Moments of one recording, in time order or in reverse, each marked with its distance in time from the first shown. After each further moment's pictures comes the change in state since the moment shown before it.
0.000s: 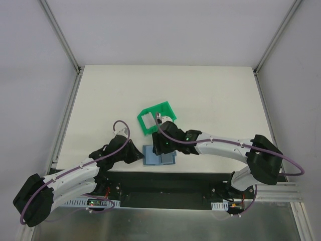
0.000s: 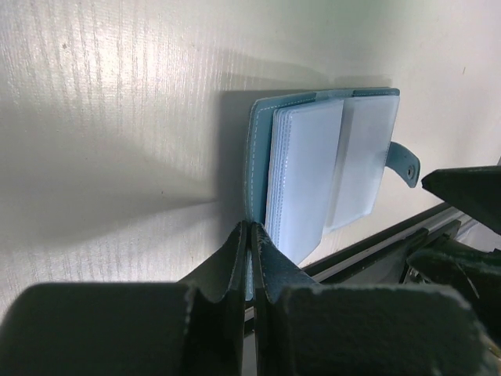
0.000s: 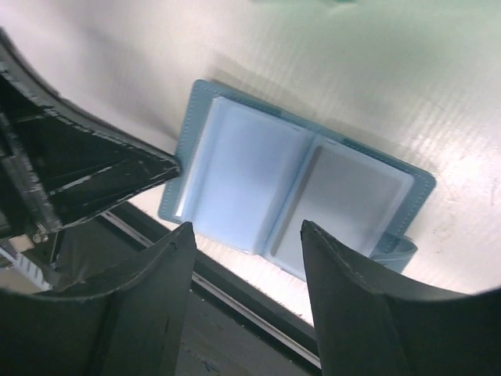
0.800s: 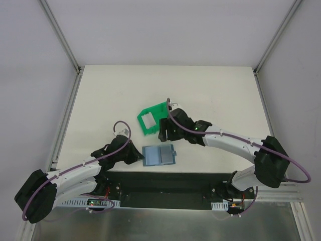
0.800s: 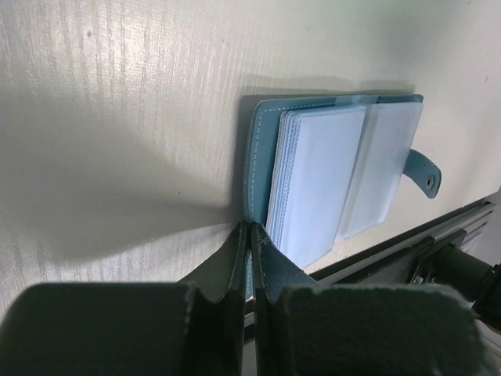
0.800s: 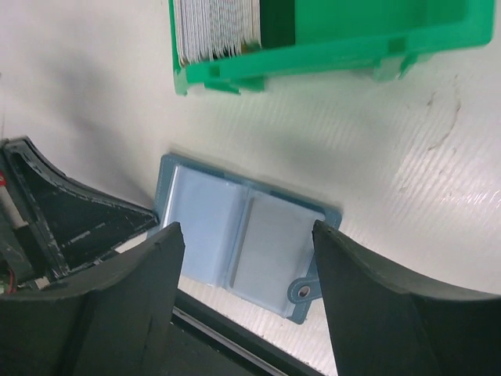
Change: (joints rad) left arm 0.000 0.058 0.000 0.011 -0.003 -0.028; right arm -0.142 -0.066 0.014 -0.040 0.031 -0.051
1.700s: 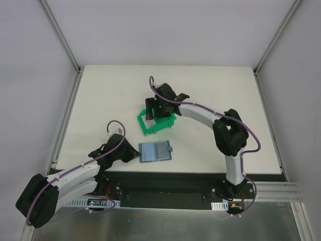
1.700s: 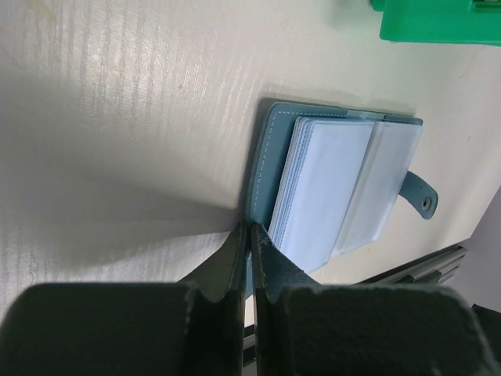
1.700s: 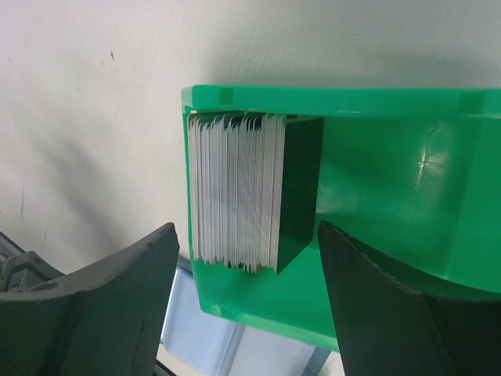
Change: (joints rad) left arm 0.103 -0.023 -0.024 0.001 -0.018 -0.044; right arm -0.193 0.528 0.574 -0.087 -0.252 -0.169
